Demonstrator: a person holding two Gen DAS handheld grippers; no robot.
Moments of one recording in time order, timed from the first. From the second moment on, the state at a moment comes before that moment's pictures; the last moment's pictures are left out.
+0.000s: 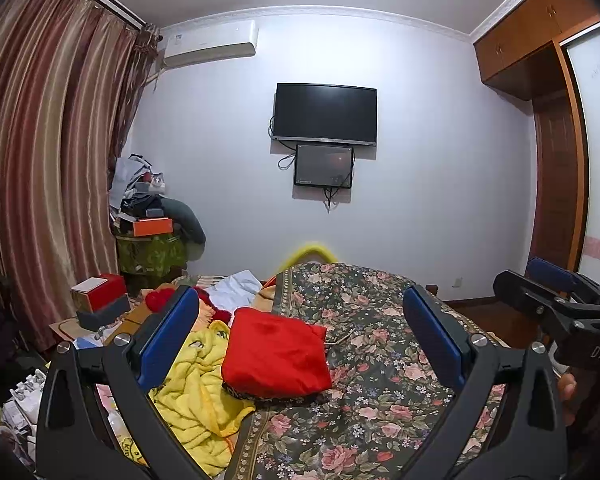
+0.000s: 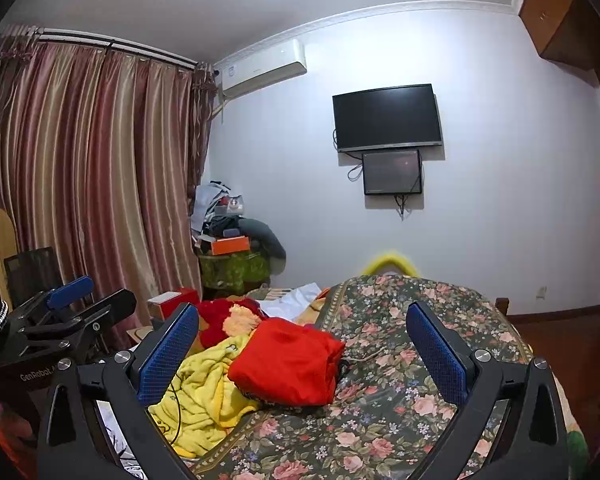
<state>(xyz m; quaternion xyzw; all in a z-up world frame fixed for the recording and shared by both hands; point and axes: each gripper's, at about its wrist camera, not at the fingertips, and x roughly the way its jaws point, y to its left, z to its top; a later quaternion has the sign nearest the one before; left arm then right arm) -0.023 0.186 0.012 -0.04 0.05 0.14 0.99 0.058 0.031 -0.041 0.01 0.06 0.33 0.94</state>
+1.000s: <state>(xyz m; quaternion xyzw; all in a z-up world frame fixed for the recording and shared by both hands) -0.020 0.191 0.005 -0.04 0.07 0.11 0.99 0.059 0.040 -0.044 0.02 0.07 0.31 0.95</state>
